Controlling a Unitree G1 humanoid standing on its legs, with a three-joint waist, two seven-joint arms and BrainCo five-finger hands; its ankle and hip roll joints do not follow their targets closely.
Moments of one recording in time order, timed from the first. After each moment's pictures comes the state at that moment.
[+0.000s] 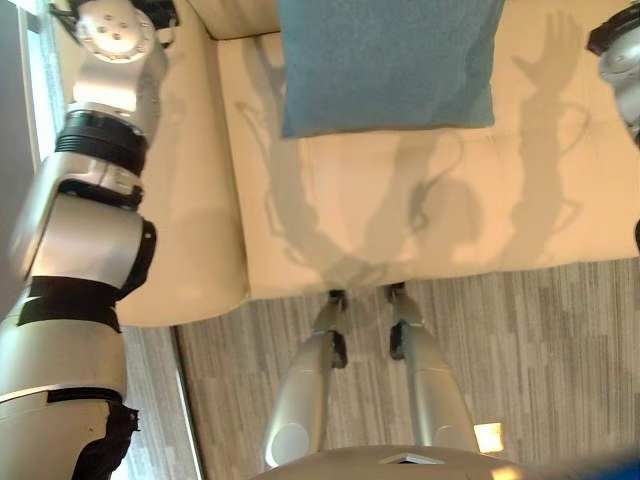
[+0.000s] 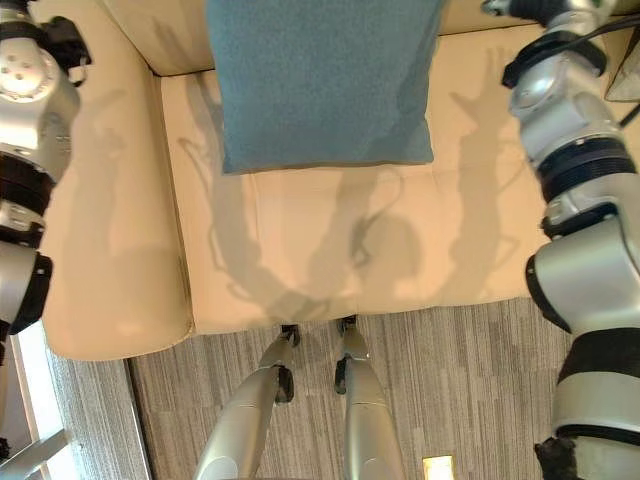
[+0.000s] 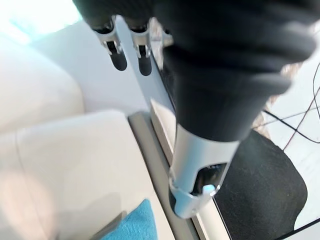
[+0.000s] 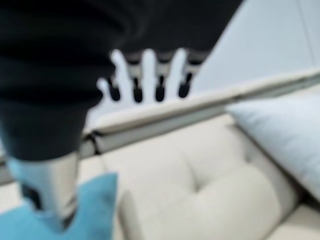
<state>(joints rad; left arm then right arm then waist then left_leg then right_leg) -1.44 0.79 -0.49 1.00 -0.63 -0.32 0.46 -1.55 -0.89 0.80 1.08 -0.04 -0.02 -0.56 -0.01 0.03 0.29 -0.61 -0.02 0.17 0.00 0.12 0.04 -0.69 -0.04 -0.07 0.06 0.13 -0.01</state>
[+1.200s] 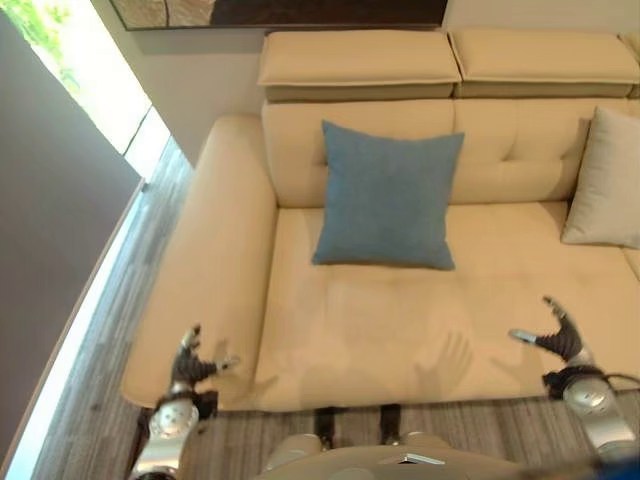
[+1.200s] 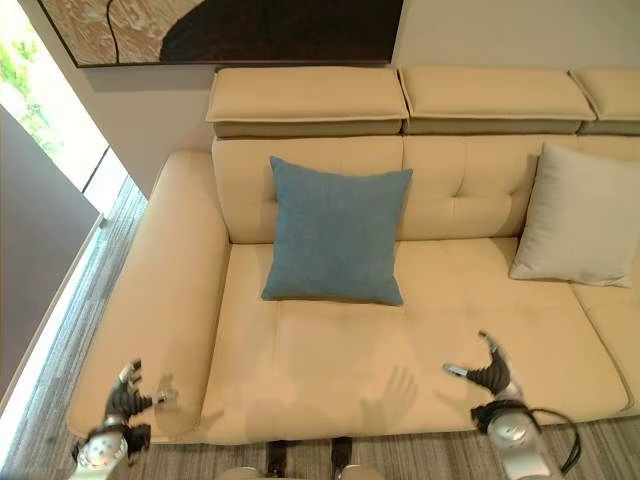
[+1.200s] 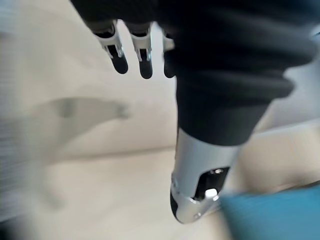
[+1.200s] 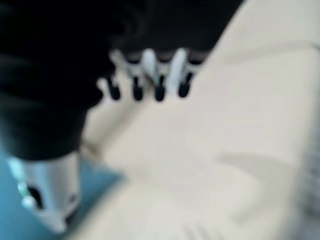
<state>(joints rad) 0.13 0.32 -0.03 0.94 -0.12 -0.19 0.16 0.10 -0.46 0.11 0.78 -0.14 -0.16 -0.19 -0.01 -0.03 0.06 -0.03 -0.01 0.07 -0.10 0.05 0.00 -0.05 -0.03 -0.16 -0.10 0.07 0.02</state>
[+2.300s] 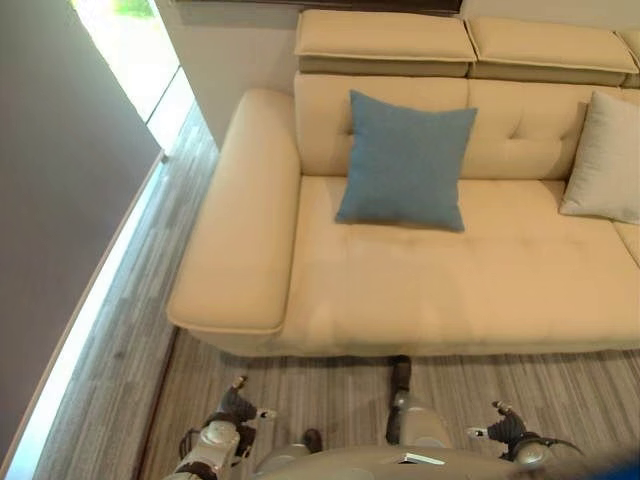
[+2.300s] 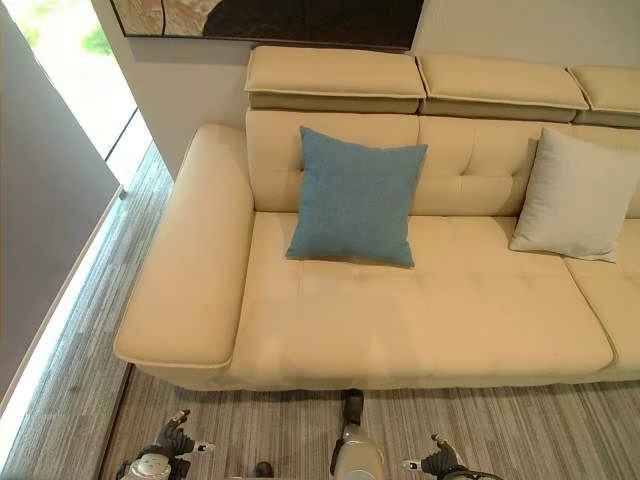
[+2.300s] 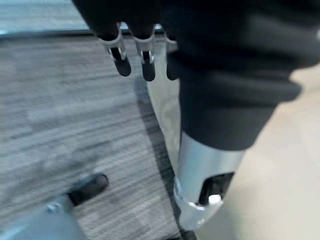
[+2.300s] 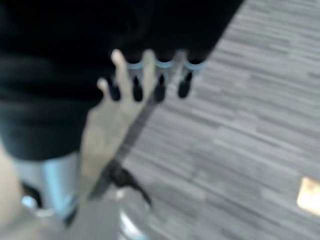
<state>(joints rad) -0.03 0.28 -0.19 1.17 -0.05 -0.16 0.16 0.00 -0.32 0.24 1.20 -0.17 -0.09 -0.16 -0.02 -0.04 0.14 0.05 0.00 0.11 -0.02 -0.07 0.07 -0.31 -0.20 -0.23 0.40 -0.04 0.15</state>
